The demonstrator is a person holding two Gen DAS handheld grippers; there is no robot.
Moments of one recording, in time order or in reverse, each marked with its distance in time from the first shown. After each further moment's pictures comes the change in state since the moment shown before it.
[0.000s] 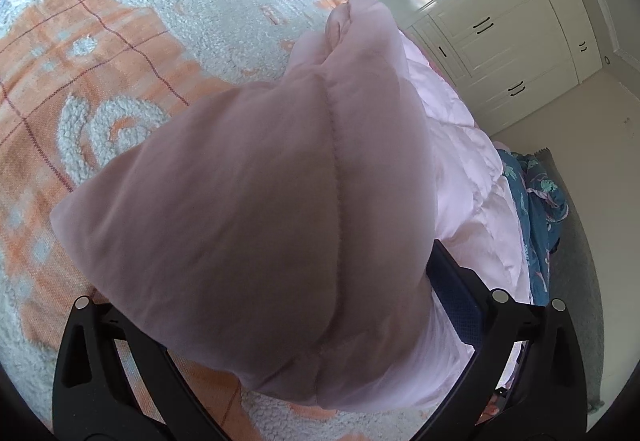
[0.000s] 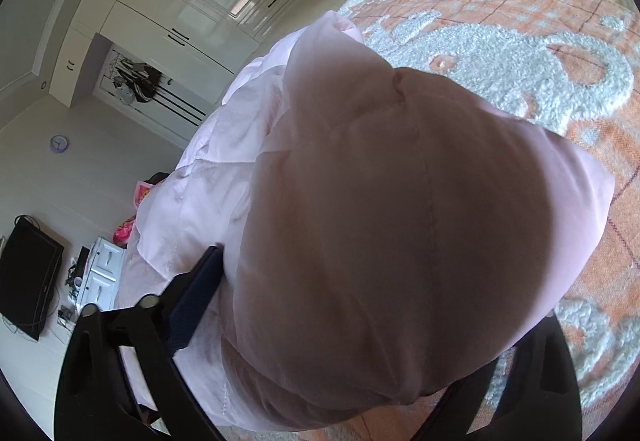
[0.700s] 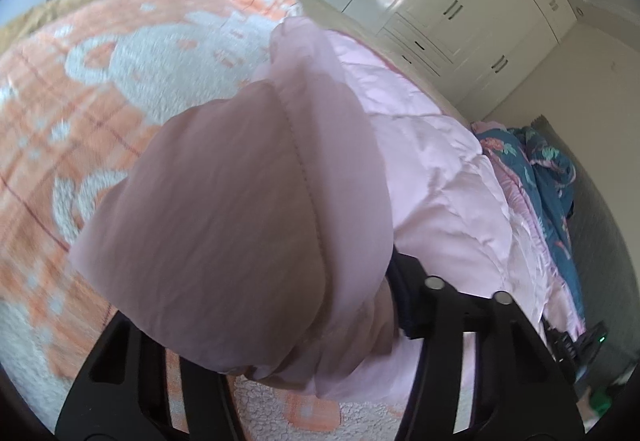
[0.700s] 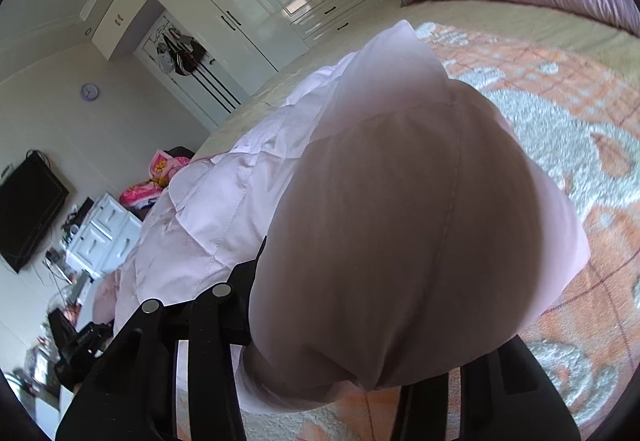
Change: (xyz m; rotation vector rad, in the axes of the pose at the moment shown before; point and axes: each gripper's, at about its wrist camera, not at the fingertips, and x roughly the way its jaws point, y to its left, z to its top) left arm -0.011 -0.037 0.000 0.222 -0.079 0.037; right arm -0.014 0.045 -0.004 -0.281 -0.052 0.002
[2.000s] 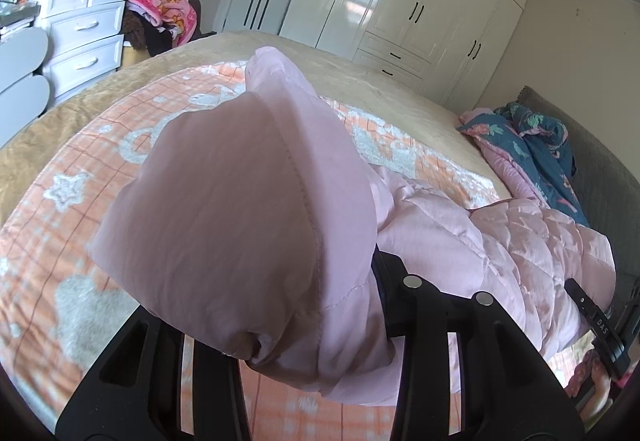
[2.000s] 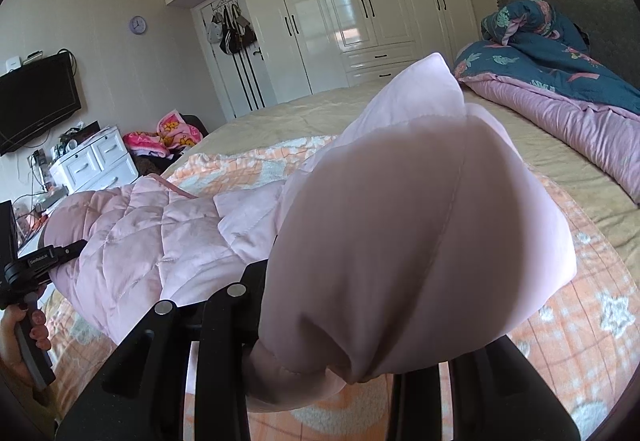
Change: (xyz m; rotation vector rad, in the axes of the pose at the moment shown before) left arm -0.109 -0.036 -0.018 0.214 -0.106 0.061; right arm -0.101 0.070 -0.034 -0.344 -0.080 -0.066
